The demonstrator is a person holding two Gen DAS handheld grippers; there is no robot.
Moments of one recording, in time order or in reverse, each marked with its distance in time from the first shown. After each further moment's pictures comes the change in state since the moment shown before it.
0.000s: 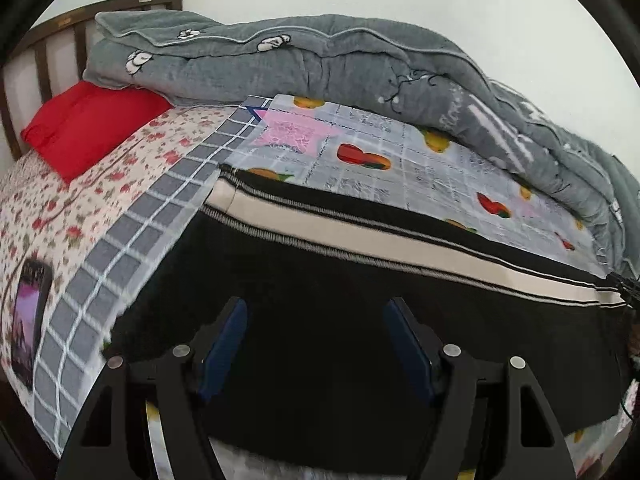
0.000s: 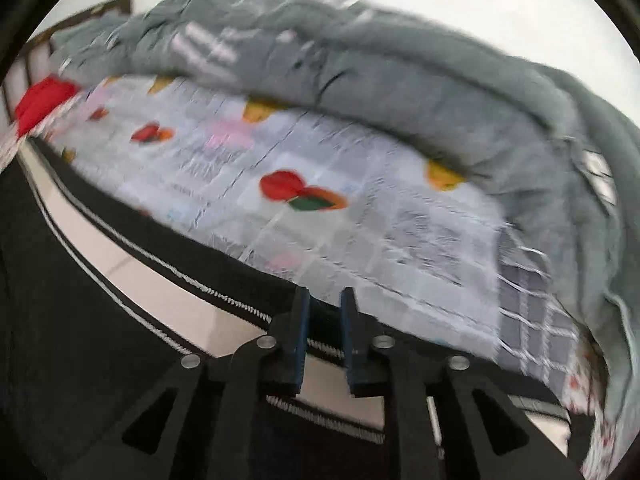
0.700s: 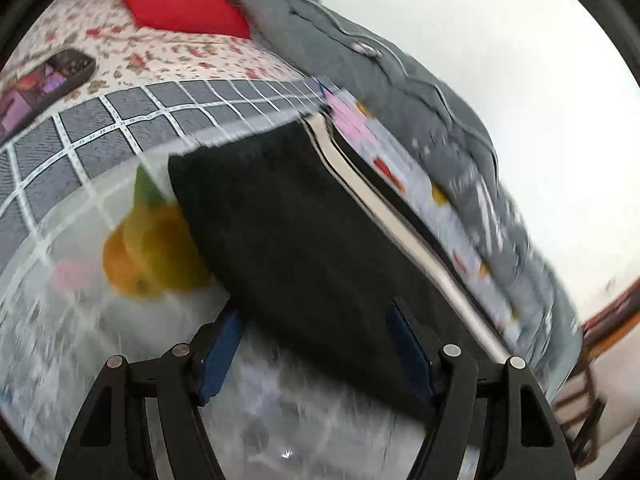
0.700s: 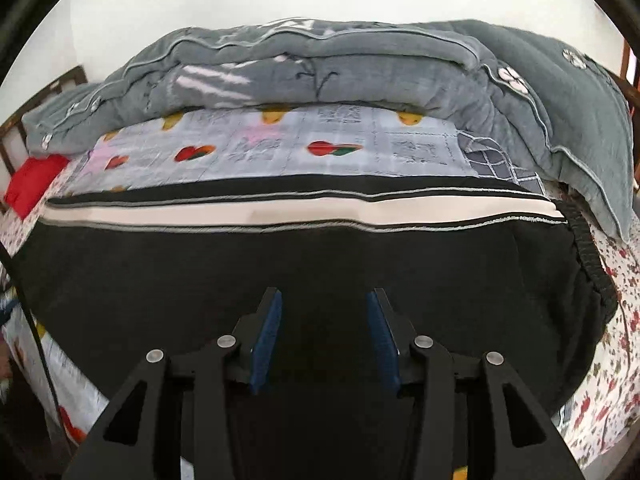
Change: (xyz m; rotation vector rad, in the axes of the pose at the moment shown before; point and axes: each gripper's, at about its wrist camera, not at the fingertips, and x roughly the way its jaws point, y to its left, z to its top) left arm 0.013 0.101 -0.073 -0.490 -0.074 -0.298; right arm -0.114 0.096 -0.077 0.263 0.015 -0.006
